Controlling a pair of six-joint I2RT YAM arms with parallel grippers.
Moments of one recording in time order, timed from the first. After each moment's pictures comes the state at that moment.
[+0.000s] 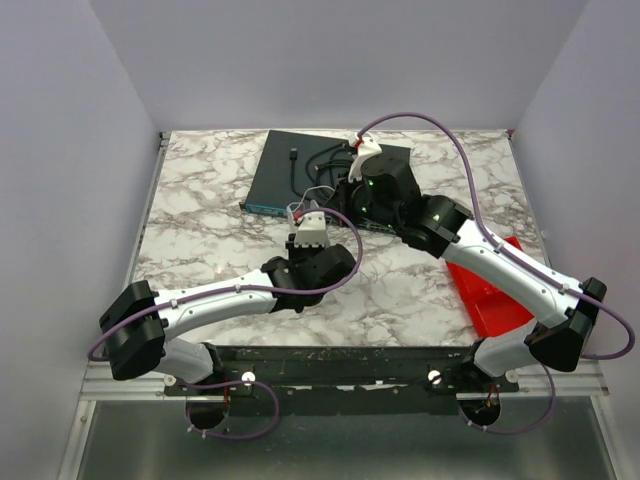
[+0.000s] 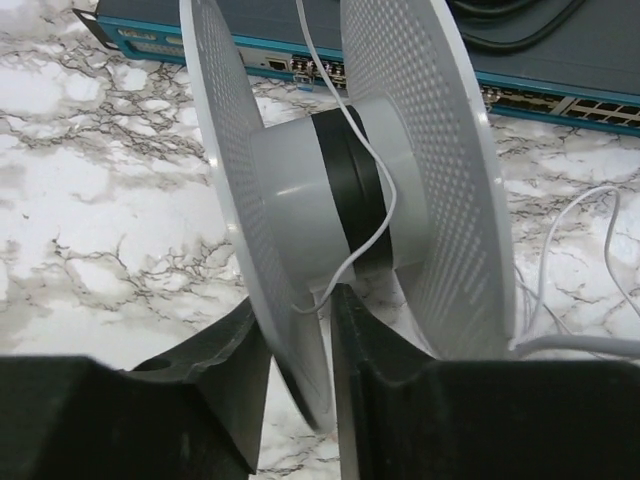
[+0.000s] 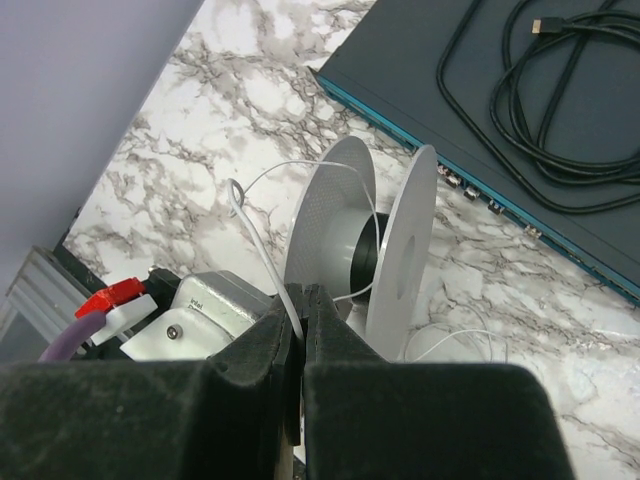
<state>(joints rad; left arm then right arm) -1.11 1.37 0.96 -0.50 -0.93 -0.79 0.90 1.44 1.50 -0.50 0.14 0.42</state>
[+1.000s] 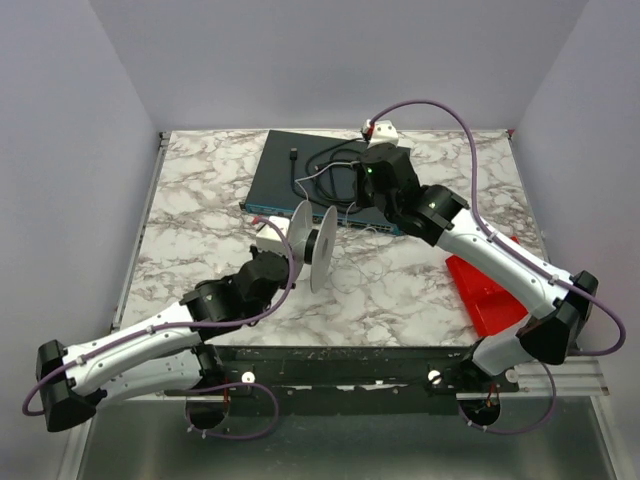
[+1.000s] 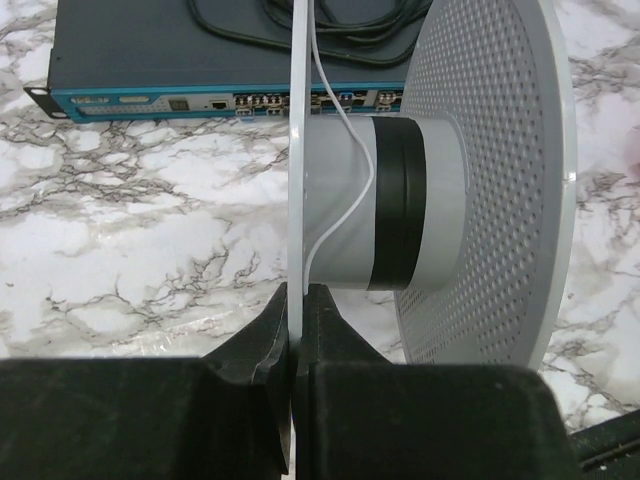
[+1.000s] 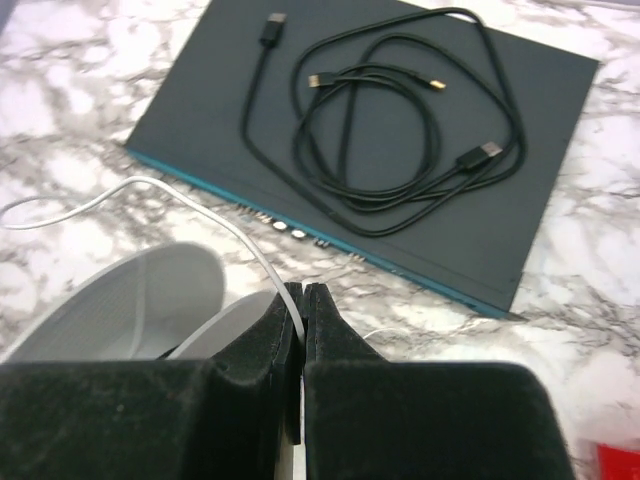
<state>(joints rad) -1.06 0.88 0.73 -0.36 -0.67 -0.47 0.84 1.48 1.53 -0.54 0.46 0.33</state>
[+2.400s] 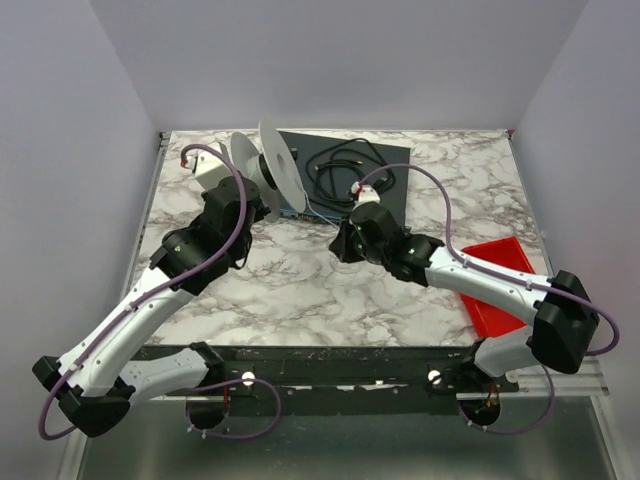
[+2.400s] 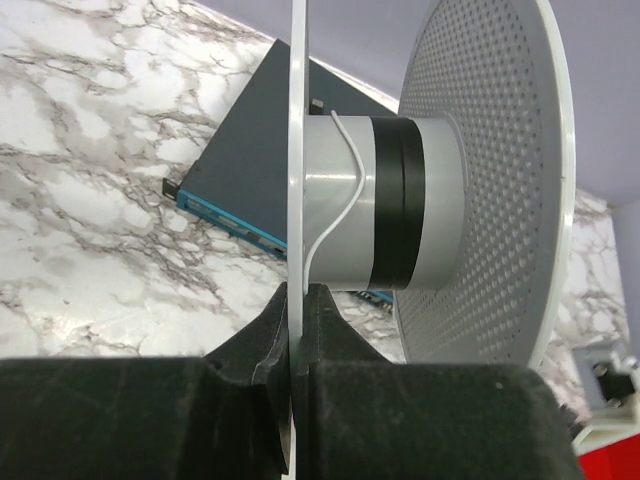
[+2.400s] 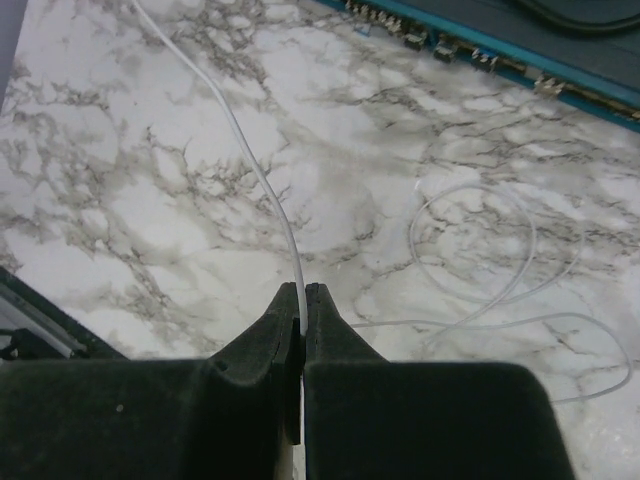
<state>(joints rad) -0.75 1.02 1.25 -0.63 -0.74 -0.72 0.88 1.42 1.03 -0.20 0.18 0.58</state>
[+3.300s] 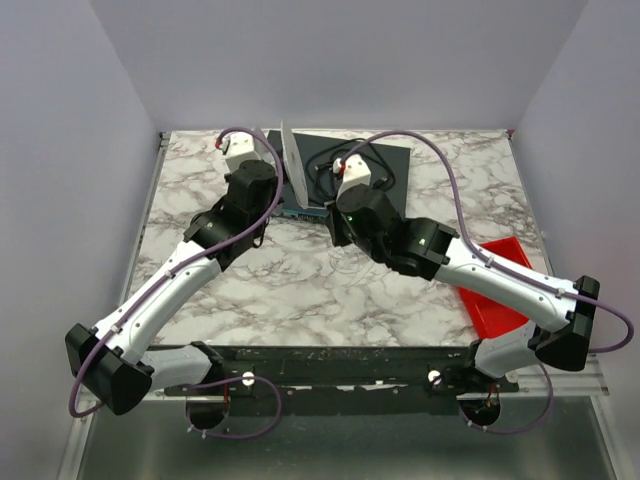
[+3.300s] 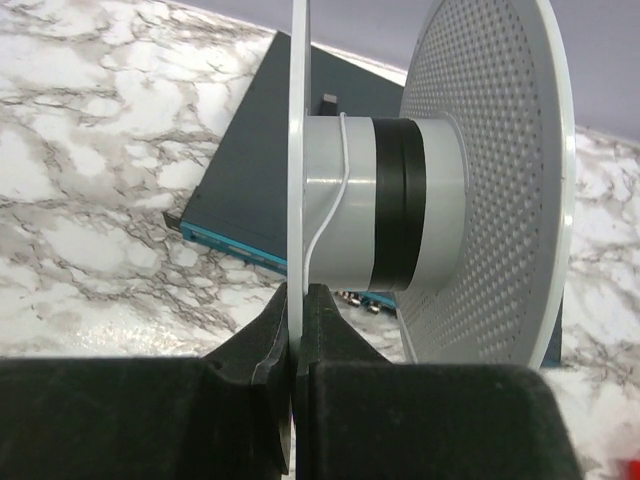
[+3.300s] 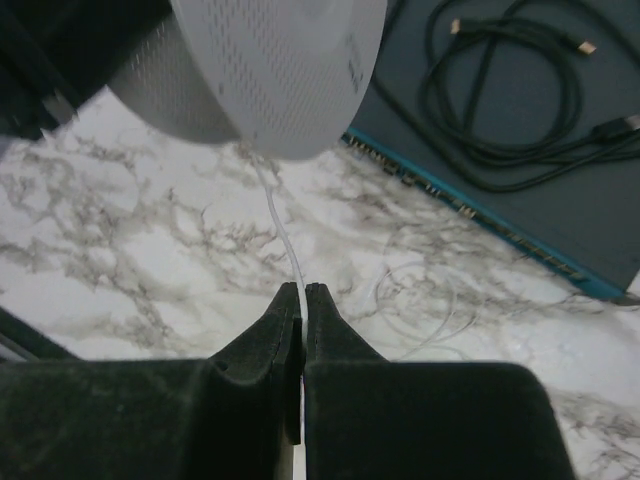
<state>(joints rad) -0.62 1.19 1.21 -0.39 -0.62 -0.54 1.08 1.43 1.41 -0.52 0.45 0.41</state>
